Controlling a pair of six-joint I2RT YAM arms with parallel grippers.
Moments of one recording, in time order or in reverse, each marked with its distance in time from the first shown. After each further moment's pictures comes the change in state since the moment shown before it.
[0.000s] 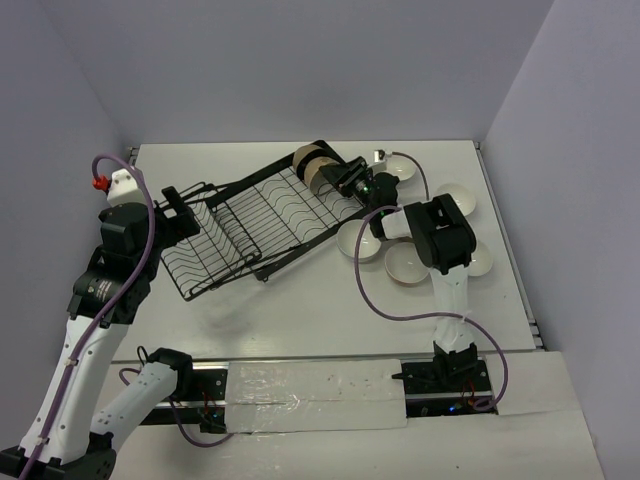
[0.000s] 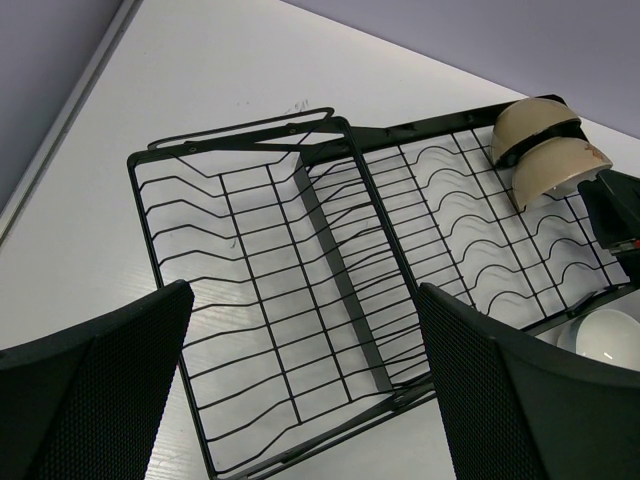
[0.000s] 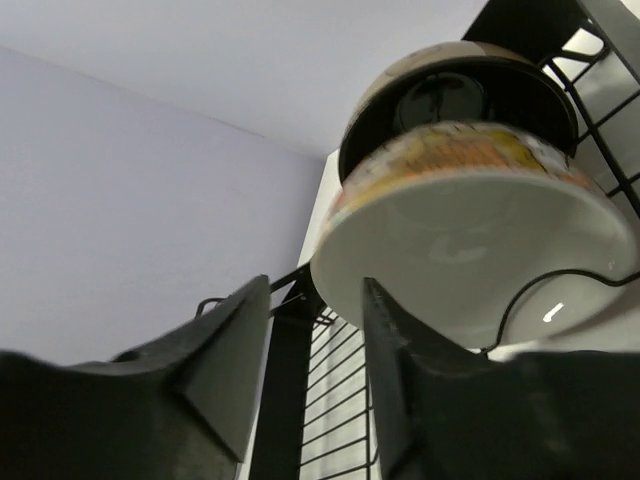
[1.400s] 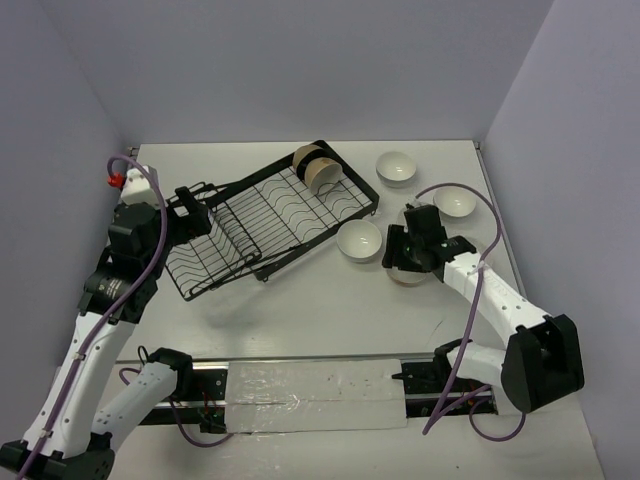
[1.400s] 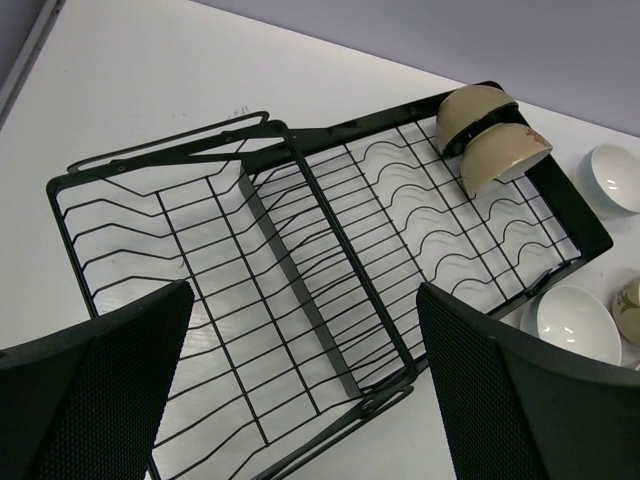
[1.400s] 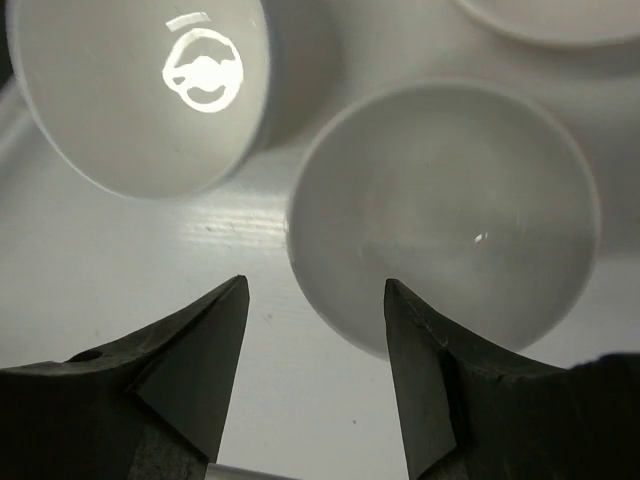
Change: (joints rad) left arm -0.012 0.000 -0.077 0.142 0.109 0.027; right arm 0.010 -1.069 -0.393 -1.672 0.342 -0.752
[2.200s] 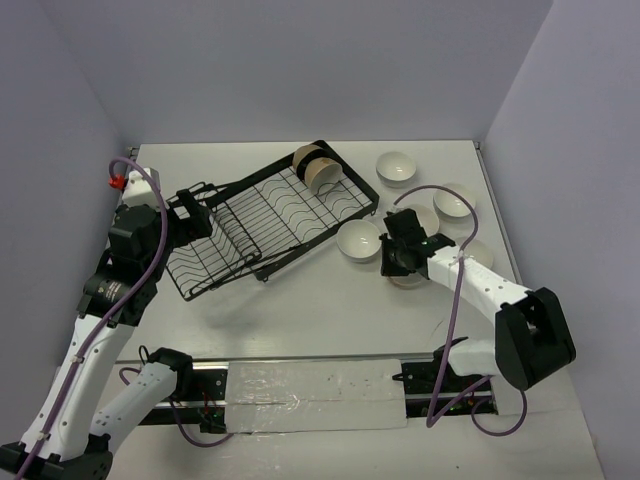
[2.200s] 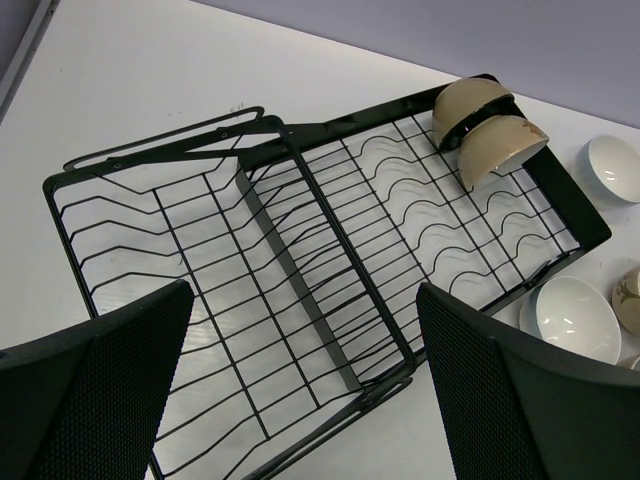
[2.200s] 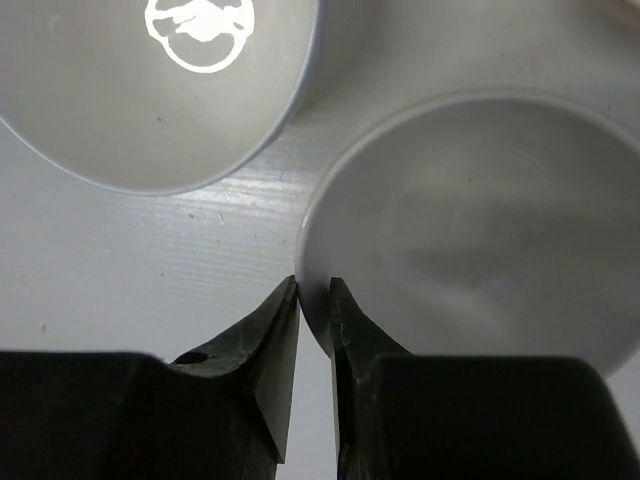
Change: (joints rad) left arm -0.020 -0.014 -0.006 -0.009 -0.004 0.008; right arm 0.102 0.121 -0.017 0.014 0.043 -0.024
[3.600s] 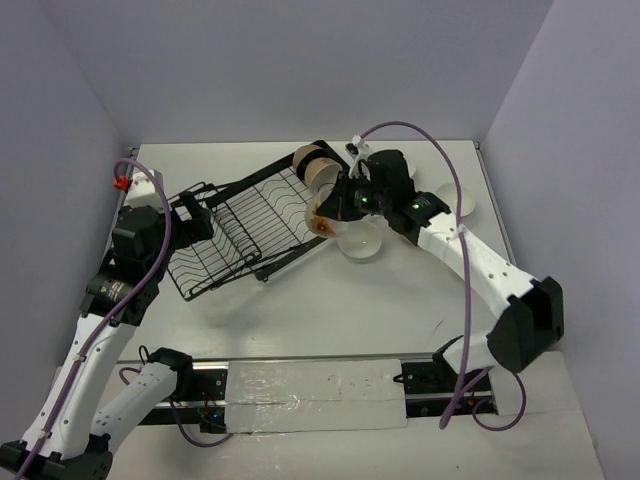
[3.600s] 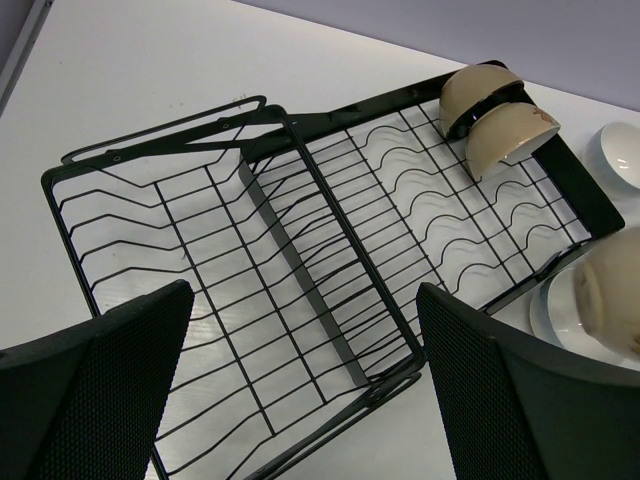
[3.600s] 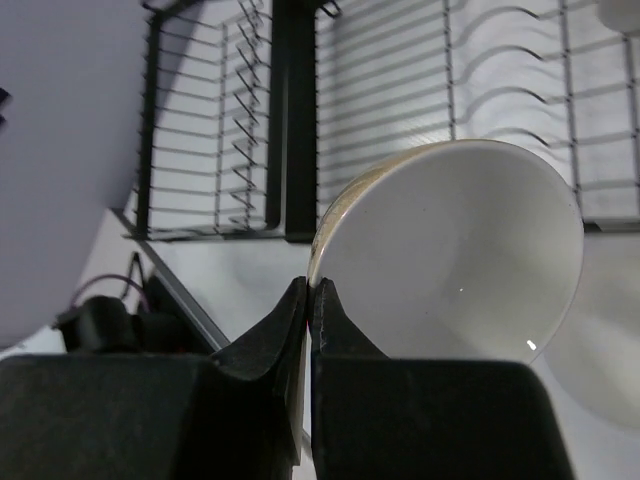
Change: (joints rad) left arm -0.001 0.000 -0.021 0.004 0.003 0.010; right arm 0.122 0.079 0.484 0.133 -0.402 0.073
